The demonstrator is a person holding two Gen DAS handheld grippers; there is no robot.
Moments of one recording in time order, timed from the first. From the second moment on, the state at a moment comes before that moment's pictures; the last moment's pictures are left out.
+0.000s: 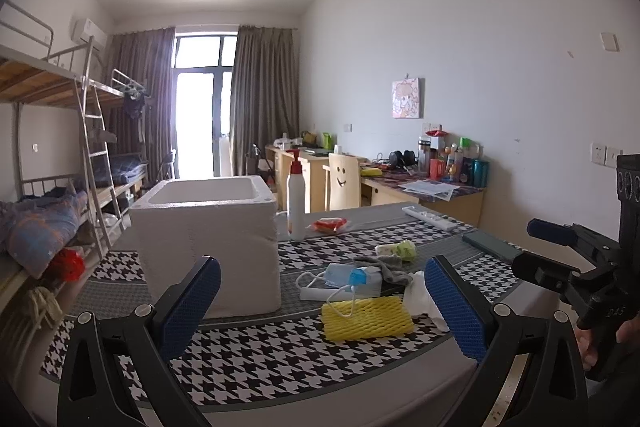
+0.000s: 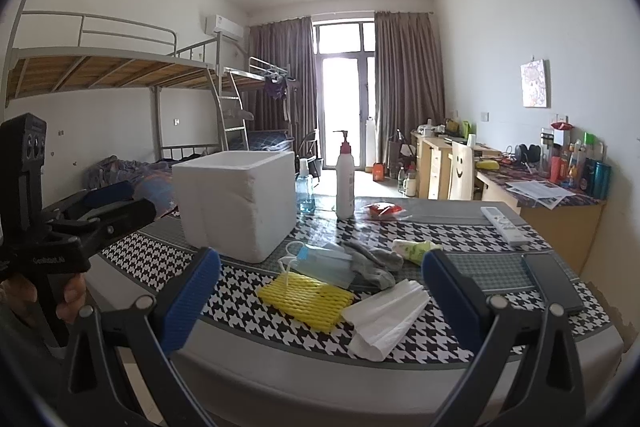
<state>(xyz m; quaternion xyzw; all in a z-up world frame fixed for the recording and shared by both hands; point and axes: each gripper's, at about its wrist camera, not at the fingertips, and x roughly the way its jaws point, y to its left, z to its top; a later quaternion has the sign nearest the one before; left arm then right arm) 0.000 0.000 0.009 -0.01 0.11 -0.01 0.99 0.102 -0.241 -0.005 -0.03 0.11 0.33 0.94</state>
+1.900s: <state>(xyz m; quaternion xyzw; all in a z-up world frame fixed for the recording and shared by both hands) 0.041 0.003 -0.006 -0.01 0.16 -0.02 0.99 0.144 -0.238 -0.023 -0.04 0.16 0.32 0.93</state>
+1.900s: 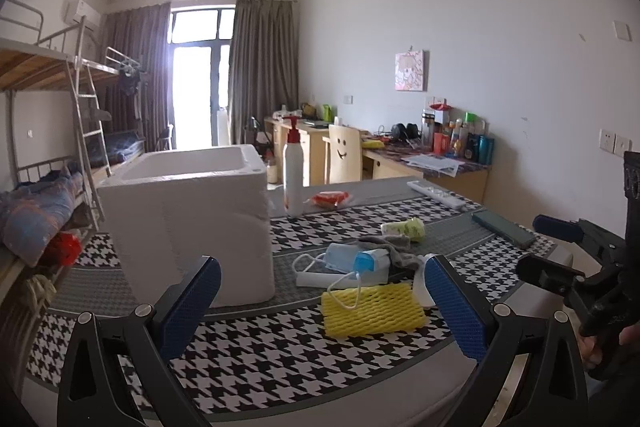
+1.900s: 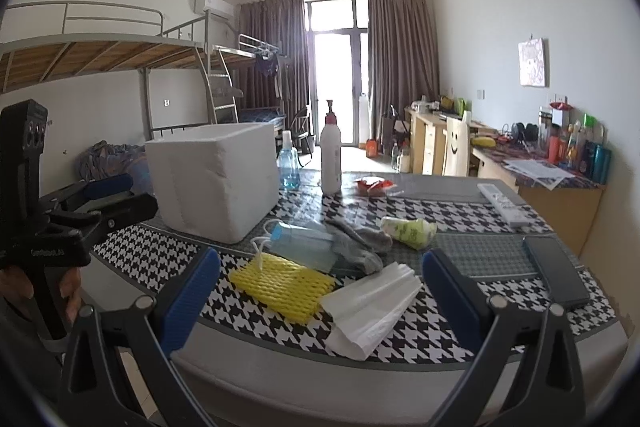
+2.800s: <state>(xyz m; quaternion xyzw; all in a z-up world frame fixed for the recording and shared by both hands) 0.110 -0.023 -0.058 0.00 0.30 -0.06 0.95 0.191 -0.243 -0.058 -0.03 0.23 0.29 0.93</state>
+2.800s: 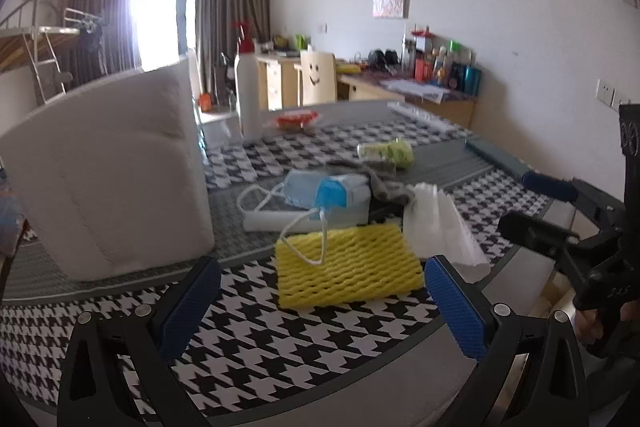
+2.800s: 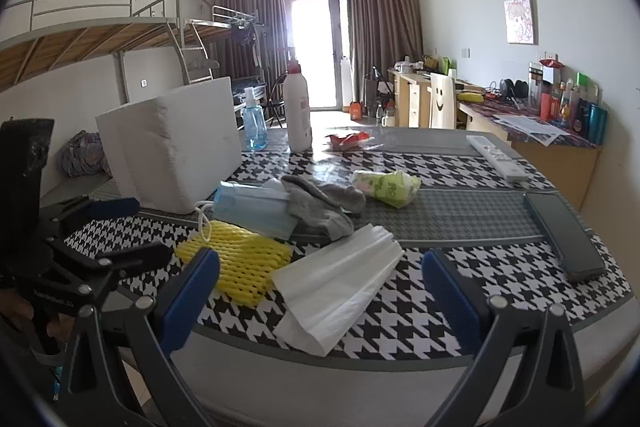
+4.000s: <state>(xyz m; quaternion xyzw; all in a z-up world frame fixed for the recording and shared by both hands) 0.168 -0.033 -0.097 -0.02 0.41 -0.07 0.91 0.227 -0.247 -0.083 -0.01 0.28 0.28 0.92</state>
